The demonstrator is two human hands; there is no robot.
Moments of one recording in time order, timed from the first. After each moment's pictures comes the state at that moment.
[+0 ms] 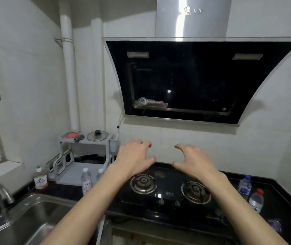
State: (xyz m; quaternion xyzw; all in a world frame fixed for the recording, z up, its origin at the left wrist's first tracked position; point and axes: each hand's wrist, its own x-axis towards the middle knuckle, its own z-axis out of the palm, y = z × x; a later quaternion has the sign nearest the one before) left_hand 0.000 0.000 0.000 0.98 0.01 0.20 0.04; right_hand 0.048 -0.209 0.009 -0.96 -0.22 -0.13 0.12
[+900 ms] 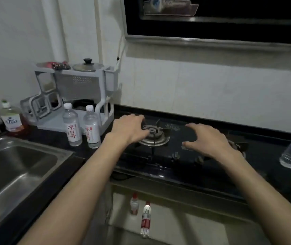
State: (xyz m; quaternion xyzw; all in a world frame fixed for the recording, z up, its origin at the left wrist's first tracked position) left_hand 0.186 0.085 -0.318 0.99 0.08 0.11 0.07; right_hand 0.228 -0.162 -0.300 -0.97 -0.22 -0.05 0.06
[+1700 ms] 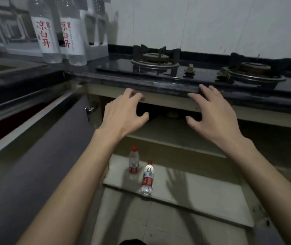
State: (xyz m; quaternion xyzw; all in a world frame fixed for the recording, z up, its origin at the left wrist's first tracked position) left_hand 0.162 0.064 -0.672 0.95 0.07 0.29 0.08; right_hand 0.223 -0.186 -0.646 -0.92 -0.28 -0.28 0.07
